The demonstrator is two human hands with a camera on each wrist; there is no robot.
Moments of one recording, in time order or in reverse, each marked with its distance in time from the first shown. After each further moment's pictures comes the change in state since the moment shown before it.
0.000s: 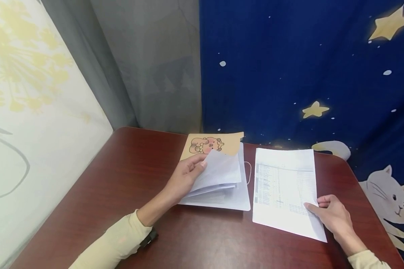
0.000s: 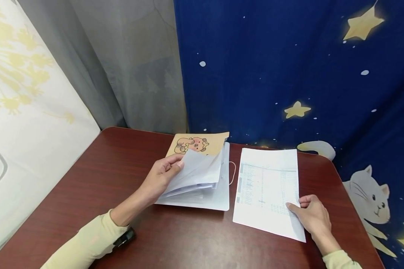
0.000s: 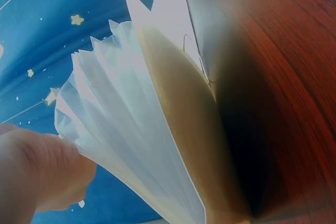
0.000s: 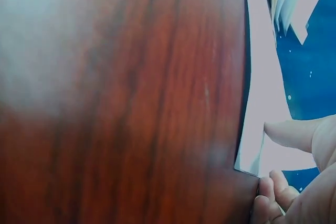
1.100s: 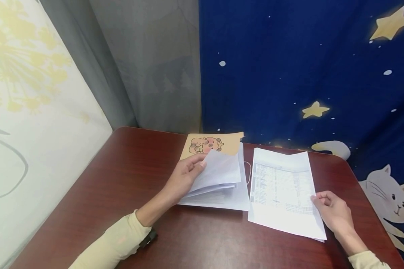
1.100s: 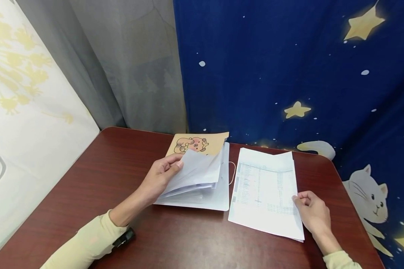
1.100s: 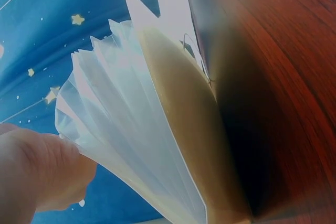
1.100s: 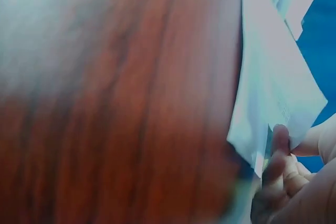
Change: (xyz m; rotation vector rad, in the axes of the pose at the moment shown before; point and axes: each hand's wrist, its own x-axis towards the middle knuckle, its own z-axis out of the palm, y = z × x) left_hand 0.002 0.002 -0.003 -0.013 -0.013 0.002; right_hand 0.003 0.001 -0.001 0.017 0.072 -0.108
